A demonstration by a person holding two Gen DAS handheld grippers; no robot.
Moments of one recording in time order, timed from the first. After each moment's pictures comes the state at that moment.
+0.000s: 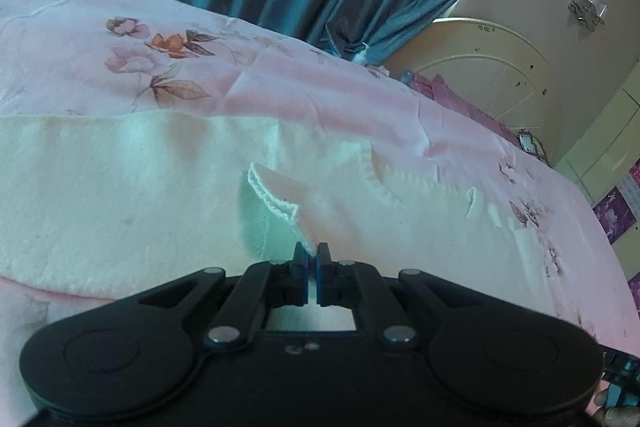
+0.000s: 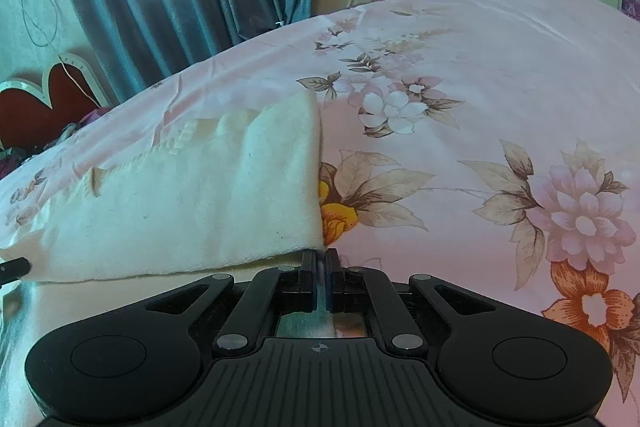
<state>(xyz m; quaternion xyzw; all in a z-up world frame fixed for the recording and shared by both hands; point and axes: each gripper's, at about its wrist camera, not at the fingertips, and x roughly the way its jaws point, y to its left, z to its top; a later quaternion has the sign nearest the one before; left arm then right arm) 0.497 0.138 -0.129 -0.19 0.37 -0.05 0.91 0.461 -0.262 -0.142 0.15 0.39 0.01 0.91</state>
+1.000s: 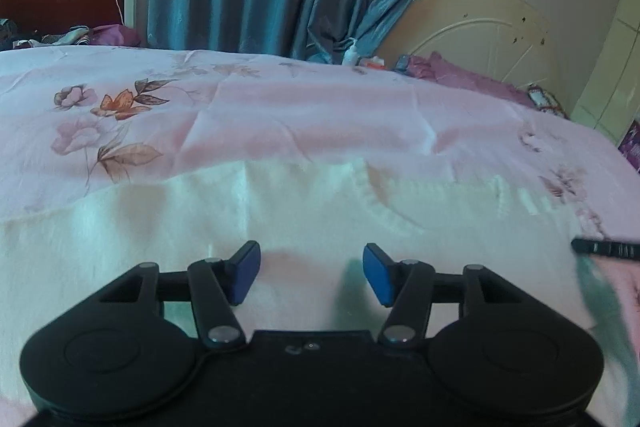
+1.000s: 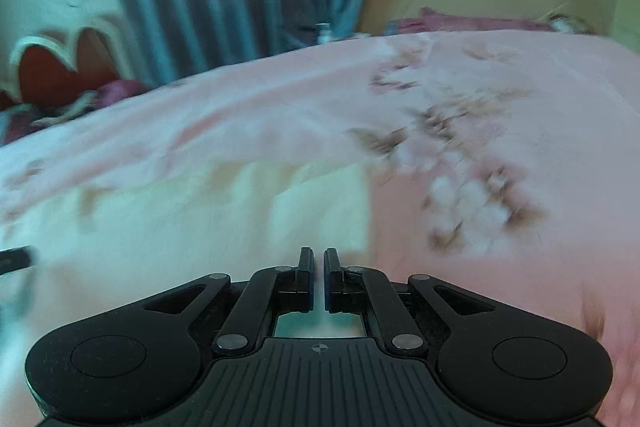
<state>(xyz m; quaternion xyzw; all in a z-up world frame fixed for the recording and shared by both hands) 0.549 0.108 -0.131 -0.07 0.37 -0.05 0.93 0.581 -0.257 -0.143 0.10 0.39 0.04 0.91</state>
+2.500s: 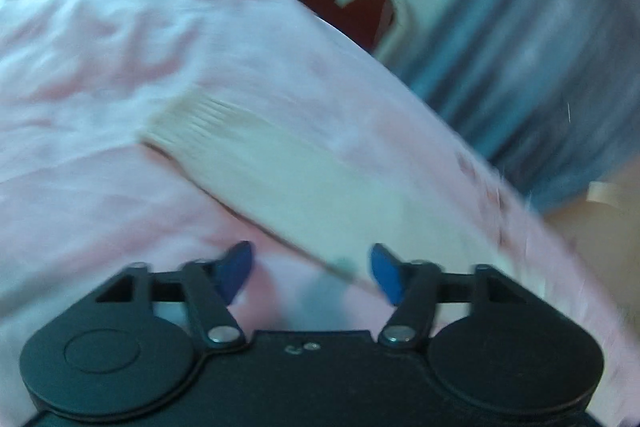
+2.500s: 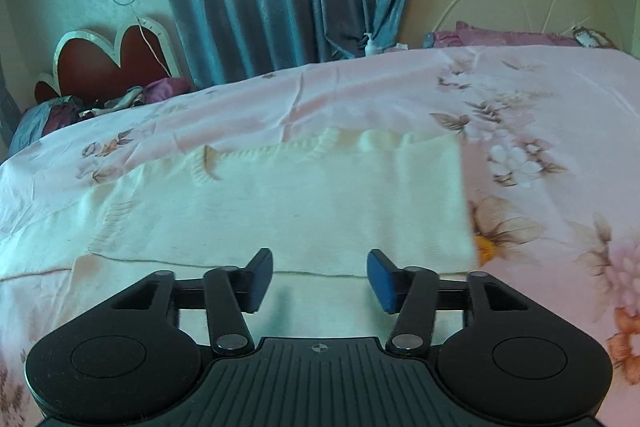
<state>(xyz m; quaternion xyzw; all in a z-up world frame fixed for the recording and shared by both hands) 0.336 0.385 -0.128 -0.34 0.25 0.25 0.87 0.454 -0.171 -0.098 0.09 0.37 0.12 0.92</state>
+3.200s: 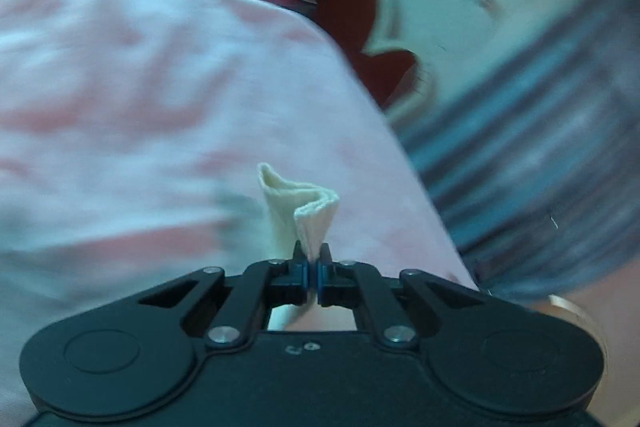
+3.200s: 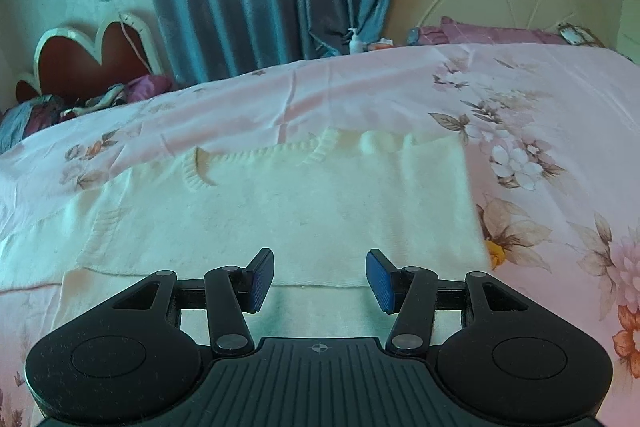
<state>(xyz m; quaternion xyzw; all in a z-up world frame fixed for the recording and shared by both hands) 0.364 0.433 -0.114 -0.43 0.18 0.22 0.86 0.465 -0.162 -0.099 0.08 0.38 0.08 0.92</state>
